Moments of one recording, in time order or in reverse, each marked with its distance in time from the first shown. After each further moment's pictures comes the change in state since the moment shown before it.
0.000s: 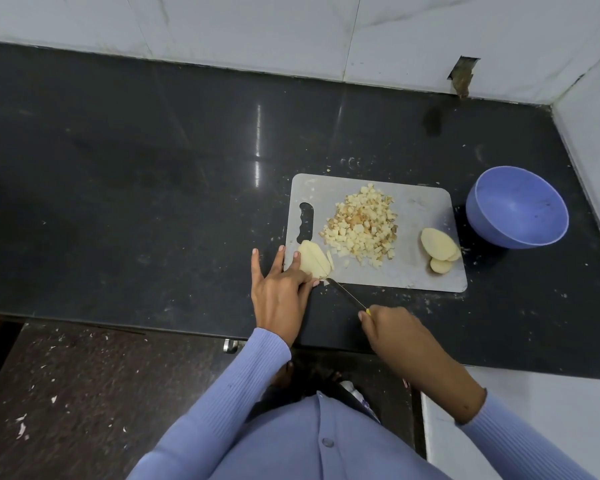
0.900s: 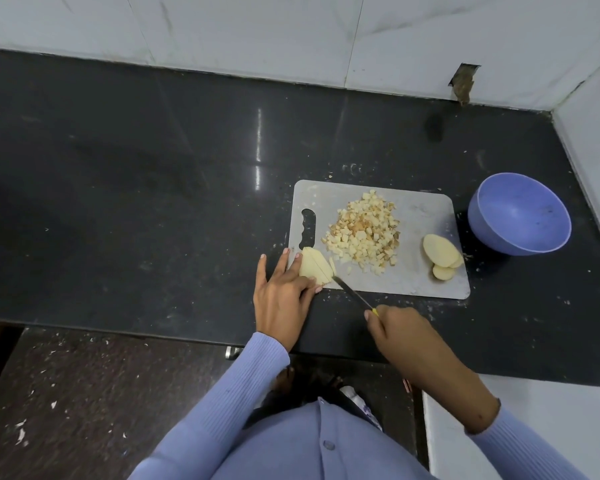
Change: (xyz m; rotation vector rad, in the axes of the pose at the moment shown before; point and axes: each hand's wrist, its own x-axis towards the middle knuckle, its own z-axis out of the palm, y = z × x) left_hand 0.004 -0.005 -0.002 -0.052 -0.052 0.044; right_hand 0.000 0.002 -0.008 0.066 0.058 -0.009
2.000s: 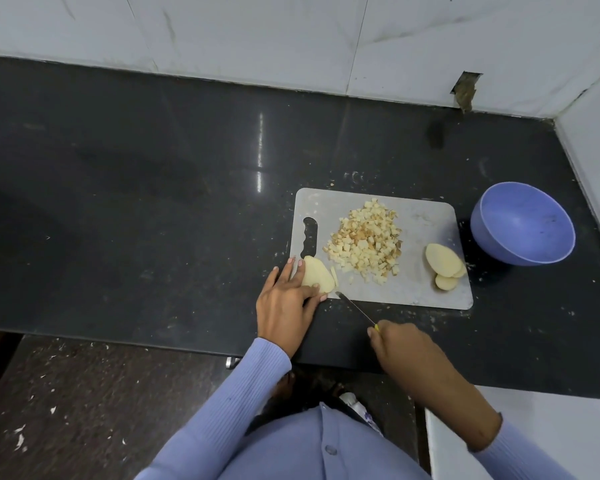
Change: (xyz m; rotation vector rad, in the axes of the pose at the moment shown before) left_hand 0.006 -0.002 0.000 -0.046 -0.076 0.008; right_hand -0.001 -0.004 0.000 -0.112 -0.047 0.036
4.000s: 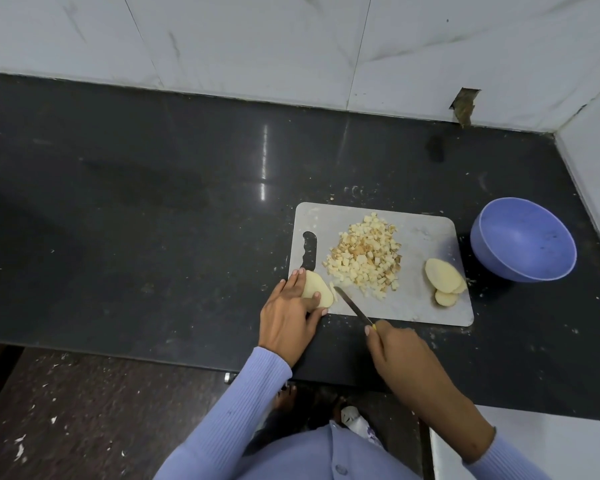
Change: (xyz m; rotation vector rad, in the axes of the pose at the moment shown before) left_hand 0.009 -0.001 0.006 0.032 -0.071 0.002; right_hand 0.014 0.005 0.001 0.102 0.118 -0.073
